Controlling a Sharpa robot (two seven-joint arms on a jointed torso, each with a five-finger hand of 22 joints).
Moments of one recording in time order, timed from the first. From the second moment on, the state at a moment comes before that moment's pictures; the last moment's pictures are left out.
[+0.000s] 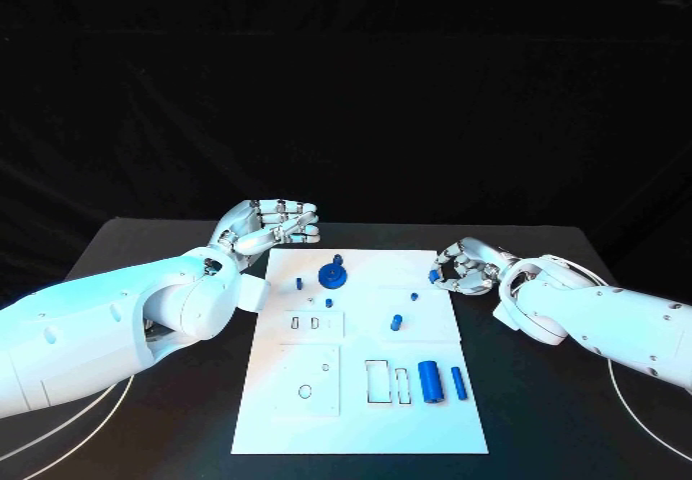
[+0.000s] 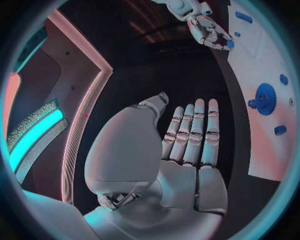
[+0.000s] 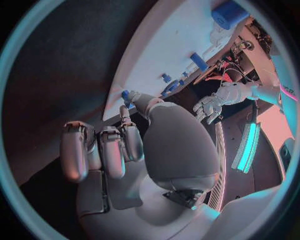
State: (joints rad) left arm 1.20 -0.89 -0.01 1.57 -0.13 -0.34 0.43; left_hand 1.46 -0.16 0.38 0.21 0.09 0.87 0.22 0.21 0.14 1.01 0.19 0.07 0.07 0.96 0.14 0.29 0.26 0.17 0.89 0.26 0.23 0.09; right arm 1.21 -0.76 -0.13 1.22 -1.13 -0.35 0.04; right_hand 1.33 -0.19 0.52 0.07 0.13 0.91 0.17 0.22 0.31 1.41 0.08 1.43 1.31 1.47 0.01 1.56 1.31 0.04 1.46 0.12 1.42 1.31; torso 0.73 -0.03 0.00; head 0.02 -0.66
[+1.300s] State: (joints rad) left arm 1.20 -0.89 -0.01 1.57 -0.13 -0.34 0.42; left_hand 1.46 -0.15 0.38 0.22 0.09 0.86 0.22 0.21 0.14 1.01 0.19 0.07 0.07 0.95 0.15 0.29 0.27 0.17 0.89 0.26 0.23 0.09; right arm 1.21 -0.73 -0.13 1.19 -1.13 -0.36 0.04; right_hand 1.33 -0.19 0.52 0.06 0.13 0.89 0.18 0.22 0.31 1.40 0.08 1.43 1.31 1.46 0.01 1.56 1.31 0.04 1.46 0.12 1.42 1.31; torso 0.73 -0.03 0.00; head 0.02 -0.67
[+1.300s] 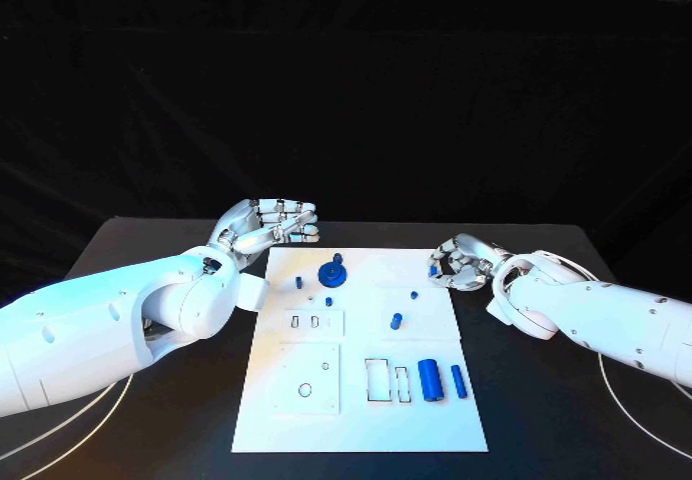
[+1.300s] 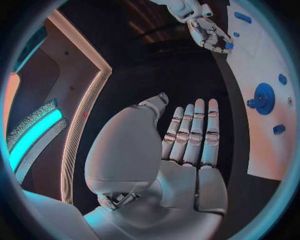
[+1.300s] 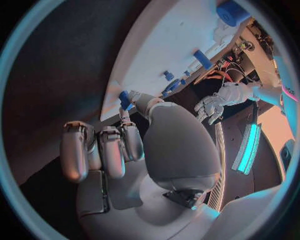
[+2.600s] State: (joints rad) left arm 1.20 -0.89 -0.01 1.57 -0.13 -0.33 0.41; left_hand 1.46 -0.15 0.38 0.22 0.09 0.86 0.22 0.21 0.14 1.01 0.19 0.07 0.07 0.95 0.15 0.29 0.27 0.17 0.89 0.26 0.23 0.09; right arm 1.21 -0.73 -0.13 1.20 -1.13 -0.40 0.03; right_hand 1.31 -0.15 0.56 0.05 0.16 0.98 0.13 0.32 0.34 1.44 0.04 1.45 1.31 1.47 -0.02 1.56 1.31 0.04 1.47 0.09 1.43 1.31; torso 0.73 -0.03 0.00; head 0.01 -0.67
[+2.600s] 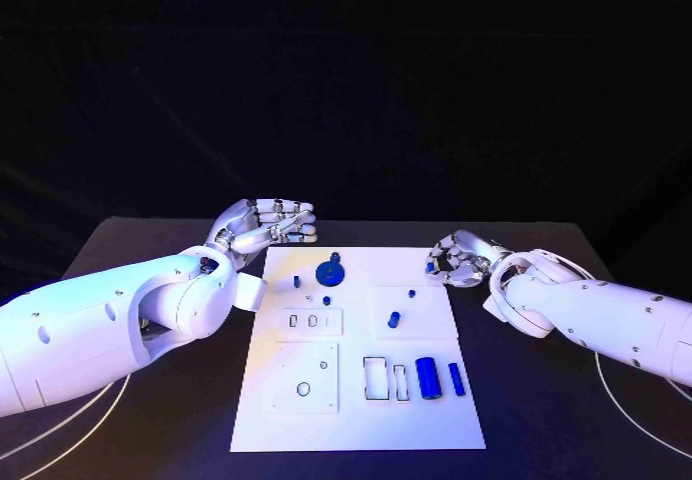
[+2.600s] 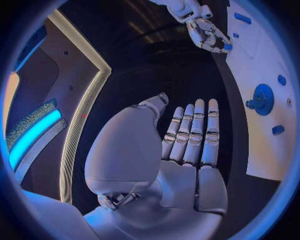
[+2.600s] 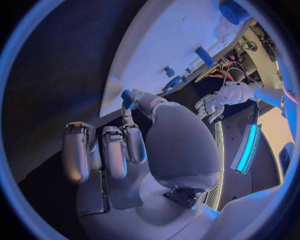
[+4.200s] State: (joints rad) left arm 1.20 -0.86 -0.01 1.52 -0.13 -0.33 0.40; left_hand 1.46 -0.15 0.39 0.21 0.09 0.86 0.22 0.21 0.14 1.01 0.19 0.07 0.07 0.95 0.15 0.29 0.27 0.17 0.89 0.26 0.23 0.09; right arm 1.19 -0.50 -0.15 1.50 -1.33 -0.52 -0.29; right_hand 1.31 -0.13 0.56 0.03 0.18 0.95 0.12 0.32 0.34 1.44 0.04 1.45 1.31 1.47 -0.02 1.56 1.31 0.04 1.47 0.08 1.43 1.31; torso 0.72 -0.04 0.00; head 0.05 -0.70
